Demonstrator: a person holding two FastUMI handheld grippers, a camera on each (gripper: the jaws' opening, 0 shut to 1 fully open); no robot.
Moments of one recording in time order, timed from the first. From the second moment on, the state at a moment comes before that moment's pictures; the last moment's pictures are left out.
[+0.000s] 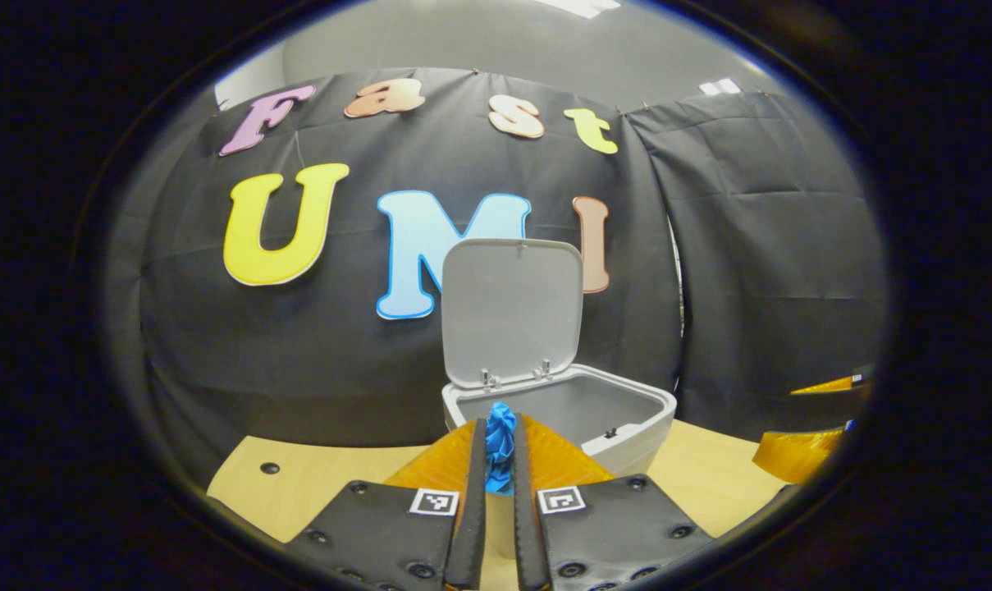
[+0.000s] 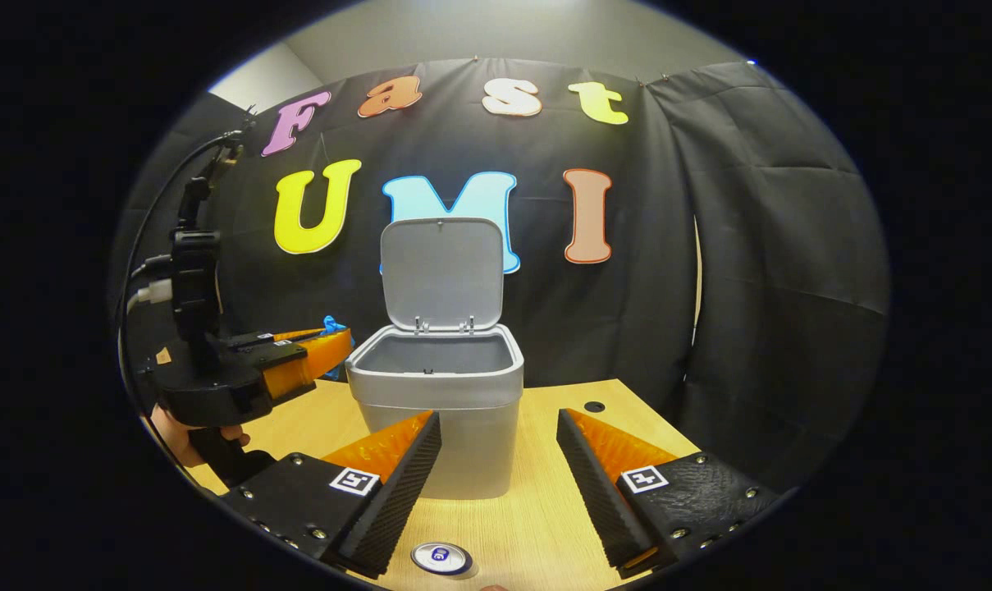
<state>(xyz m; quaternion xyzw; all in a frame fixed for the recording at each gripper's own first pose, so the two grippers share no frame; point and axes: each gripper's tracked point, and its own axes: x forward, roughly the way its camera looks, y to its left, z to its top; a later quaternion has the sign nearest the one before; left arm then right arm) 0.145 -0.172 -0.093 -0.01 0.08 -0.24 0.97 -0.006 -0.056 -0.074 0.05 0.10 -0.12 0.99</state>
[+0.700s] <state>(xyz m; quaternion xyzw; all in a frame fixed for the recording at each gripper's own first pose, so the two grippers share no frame) 0.177 -0.205 -0.111 -0.01 0.08 -0.25 0.97 -0.007 -0.069 -0.077 0.04 0.10 -0.13 0.99</state>
